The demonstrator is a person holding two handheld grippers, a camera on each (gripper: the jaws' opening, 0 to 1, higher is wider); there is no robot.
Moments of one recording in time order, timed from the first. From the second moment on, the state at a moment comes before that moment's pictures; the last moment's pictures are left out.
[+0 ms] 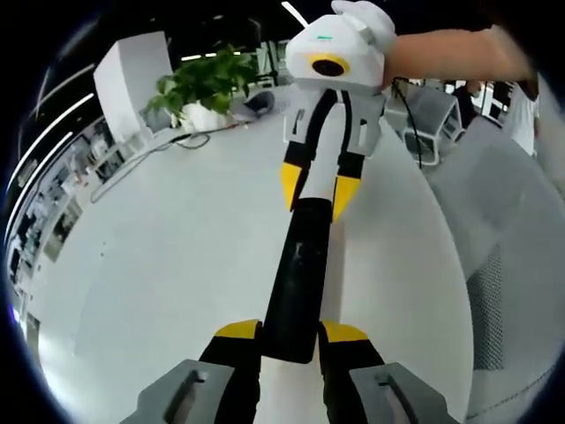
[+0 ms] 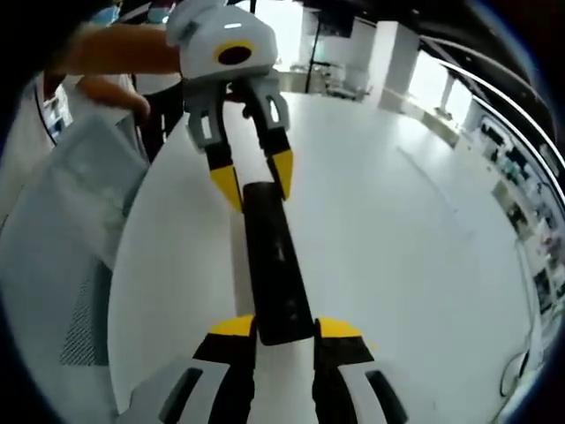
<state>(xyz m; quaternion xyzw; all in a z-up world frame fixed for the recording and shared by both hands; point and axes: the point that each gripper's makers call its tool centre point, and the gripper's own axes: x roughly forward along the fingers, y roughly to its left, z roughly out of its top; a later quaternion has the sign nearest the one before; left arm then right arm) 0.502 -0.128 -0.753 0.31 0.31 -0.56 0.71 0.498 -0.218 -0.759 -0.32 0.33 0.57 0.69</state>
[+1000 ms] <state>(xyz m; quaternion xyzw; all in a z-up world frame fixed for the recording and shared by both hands) 0.461 -0.133 -0.776 0.32 0.32 -0.56 0.69 0.460 -0.221 -0.779 -0.32 0.33 0.57 0.68</state>
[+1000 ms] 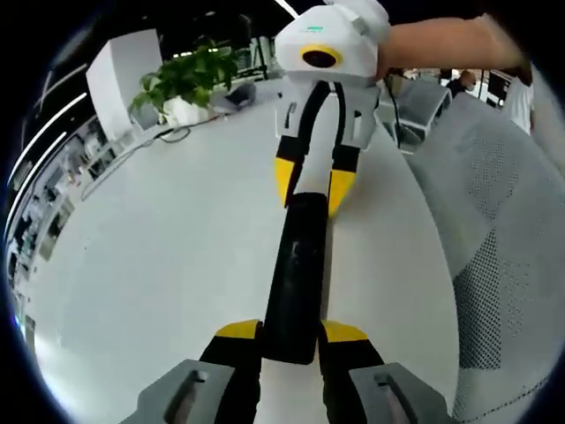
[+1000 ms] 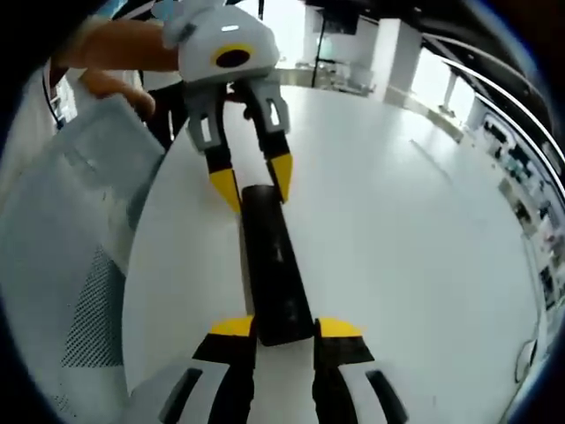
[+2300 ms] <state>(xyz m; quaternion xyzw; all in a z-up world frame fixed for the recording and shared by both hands) 0.459 -0.132 -0.777 0.32 0.31 -0.56 0.69 0.457 -0.231 -0.764 -0.31 0.34 0.57 0.68</state>
